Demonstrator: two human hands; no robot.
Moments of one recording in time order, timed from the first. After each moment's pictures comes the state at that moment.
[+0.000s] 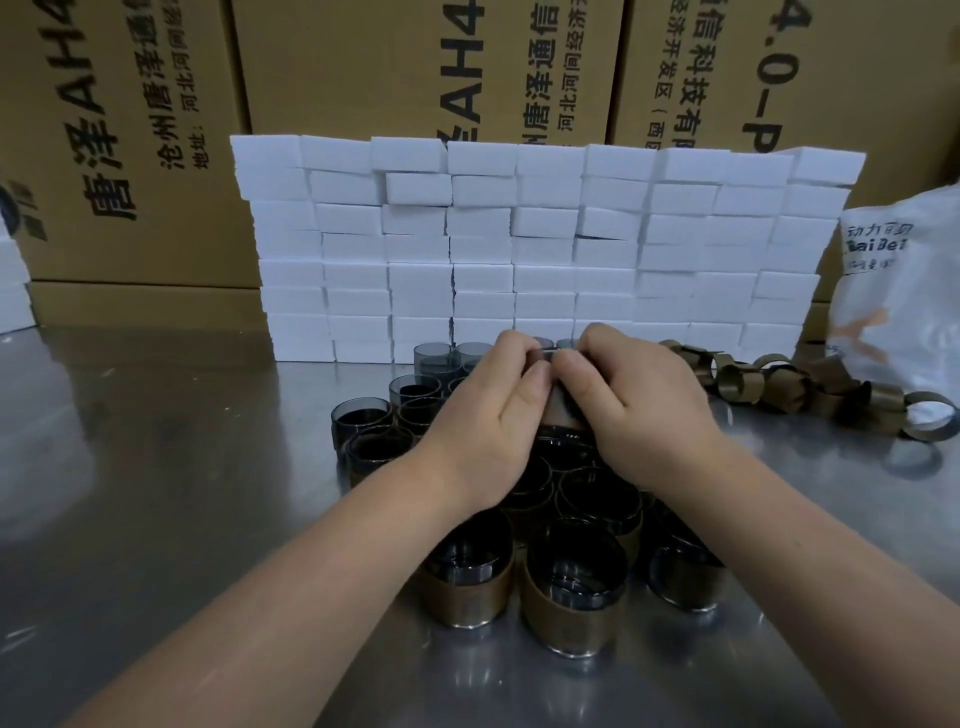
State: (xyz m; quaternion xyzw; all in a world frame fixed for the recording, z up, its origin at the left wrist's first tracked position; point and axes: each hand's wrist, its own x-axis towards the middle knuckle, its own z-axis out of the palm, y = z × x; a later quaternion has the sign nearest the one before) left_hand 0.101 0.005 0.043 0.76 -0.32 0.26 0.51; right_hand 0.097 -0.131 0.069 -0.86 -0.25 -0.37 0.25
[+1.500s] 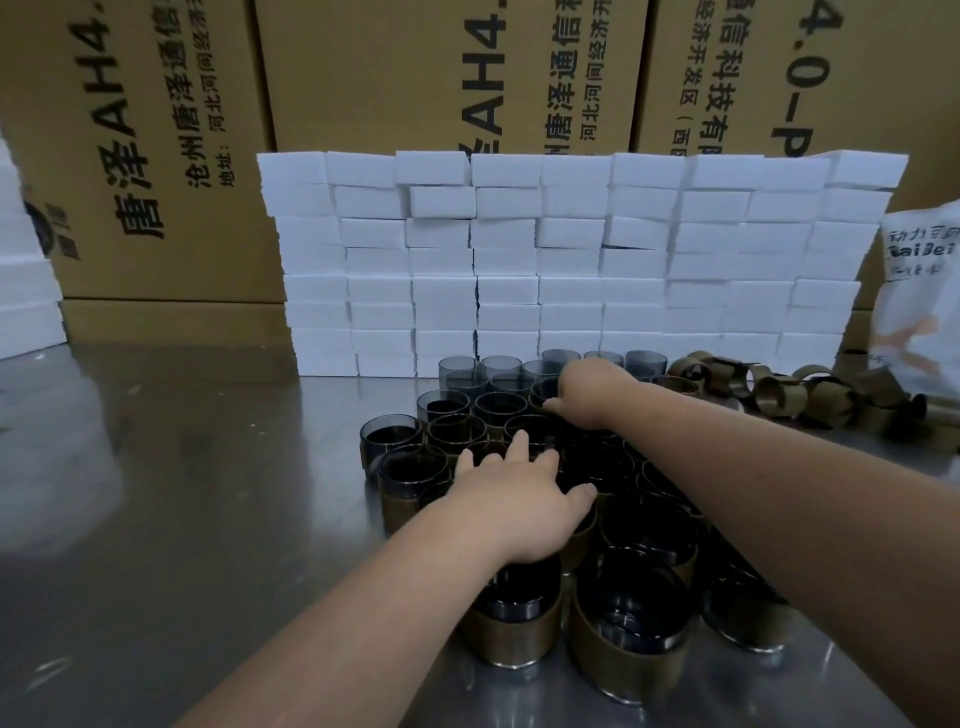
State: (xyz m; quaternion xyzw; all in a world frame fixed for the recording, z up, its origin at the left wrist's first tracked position) left_hand 0.128 0.010 0.014 0.99 -0.09 -0.04 0.07; right_hand 0.247 -0.102 0.053 -0.99 -0.13 -0.07 -0.03
